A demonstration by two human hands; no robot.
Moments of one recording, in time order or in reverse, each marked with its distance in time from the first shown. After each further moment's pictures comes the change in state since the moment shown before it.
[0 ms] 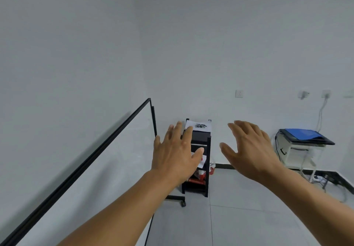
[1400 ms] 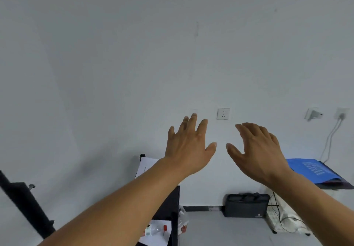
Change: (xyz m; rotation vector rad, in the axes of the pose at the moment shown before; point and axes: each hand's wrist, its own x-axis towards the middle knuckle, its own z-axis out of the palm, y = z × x) left_hand 0.718 0.077 0.332 -0.090 -0.037 0.235; right_hand 0.598 0.343 0.242 -0.130 0.005 0.187
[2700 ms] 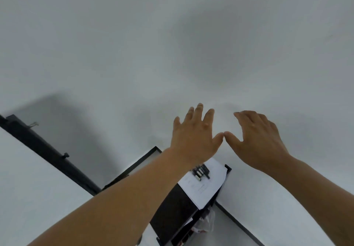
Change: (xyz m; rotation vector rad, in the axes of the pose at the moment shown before) left_hand 0.228 -0.159 0.227 0.202 -0.160 -0.766; right_hand 0.393 -0.031 0.325 0.287 -0.361 -0.733
